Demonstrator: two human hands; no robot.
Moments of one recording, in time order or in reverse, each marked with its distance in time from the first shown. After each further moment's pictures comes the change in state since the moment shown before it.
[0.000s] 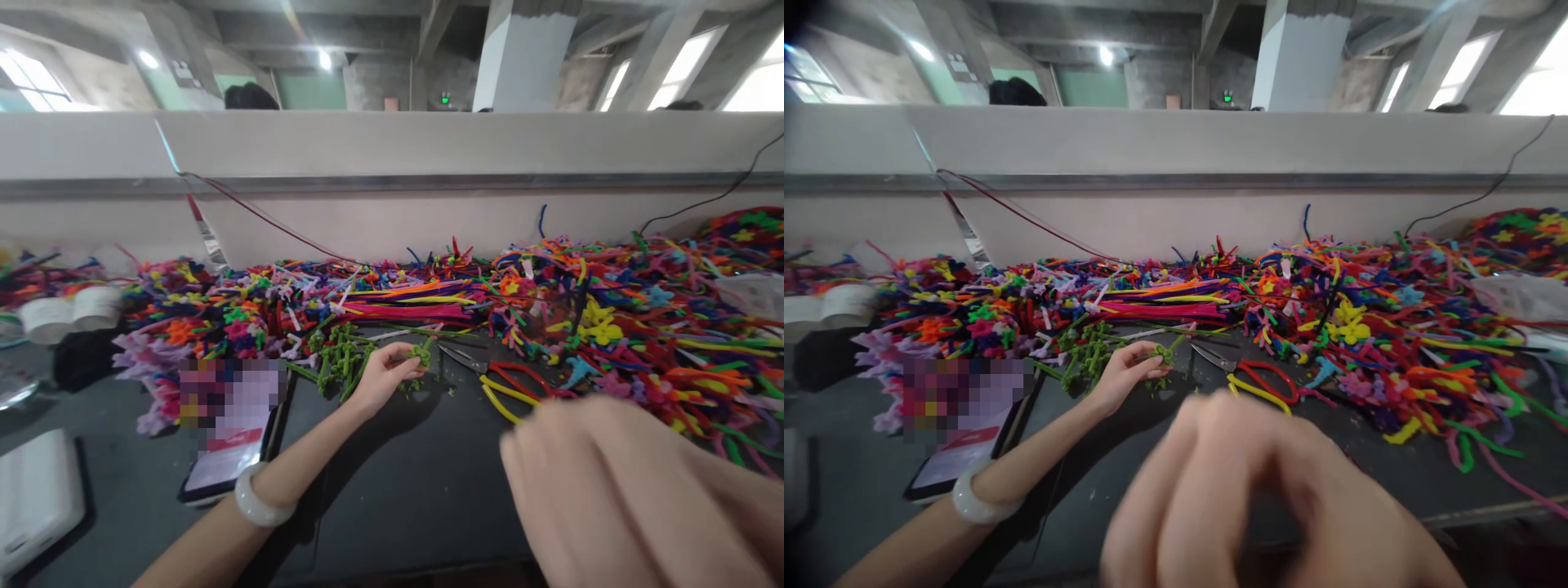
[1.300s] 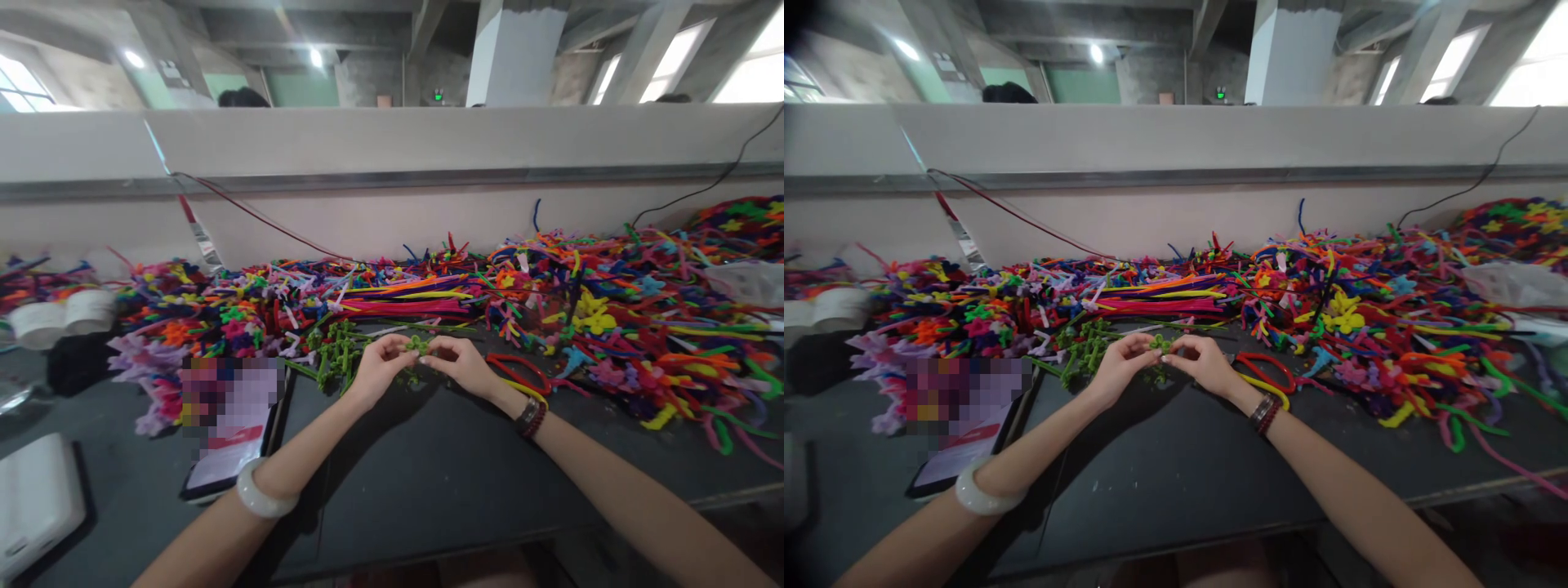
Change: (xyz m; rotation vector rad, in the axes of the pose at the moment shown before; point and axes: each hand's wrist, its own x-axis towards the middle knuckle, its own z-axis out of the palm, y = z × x) left_hand 0.003 0.000 -0.003 0.074 0.047 0.069; right_hand -0.029 0.063 0.093 0.615 -0.662 0.428
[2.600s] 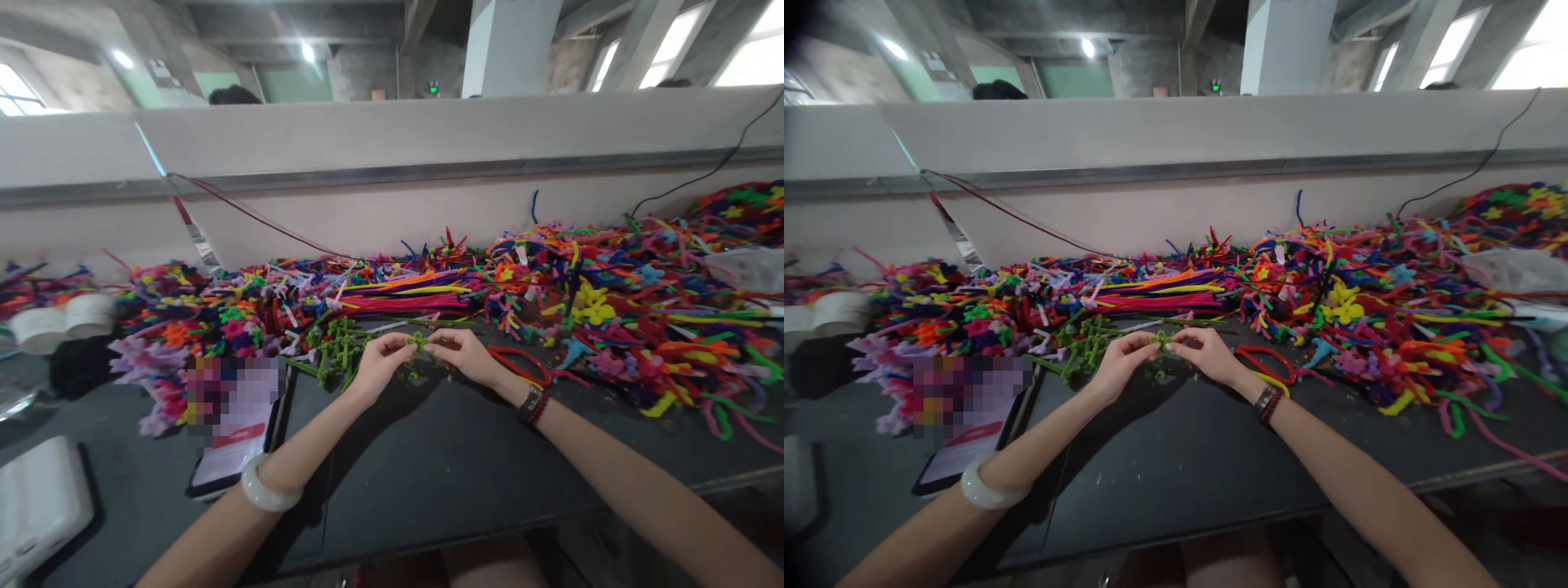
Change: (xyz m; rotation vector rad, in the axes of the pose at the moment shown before) left_hand 0.000 0.001 0.002 -0.001 -0.016 -0.019; right_hand 0.001 -0.001 -0.005 0.115 -0.037 0.121
